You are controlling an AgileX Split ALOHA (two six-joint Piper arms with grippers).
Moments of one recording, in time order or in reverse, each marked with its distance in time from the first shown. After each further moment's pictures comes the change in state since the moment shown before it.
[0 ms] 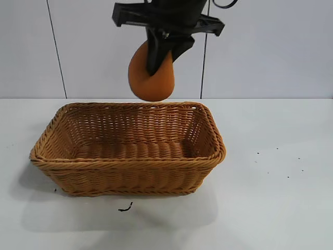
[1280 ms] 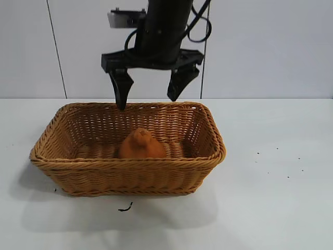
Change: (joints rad) left arm 0.000 0.000 0.000 0.000 0.000 0.000; right arm 0.004 0.150 -0.231 -0.107 0.163 0.037
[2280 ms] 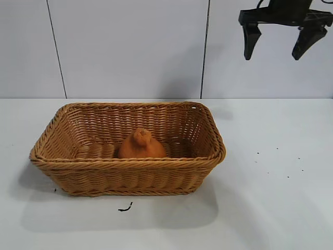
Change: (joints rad) left arm 0.000 0.000 0.000 0.000 0.000 0.000; right arm -0.517 -0.003 -0.078 -0.056 0.051 0.011
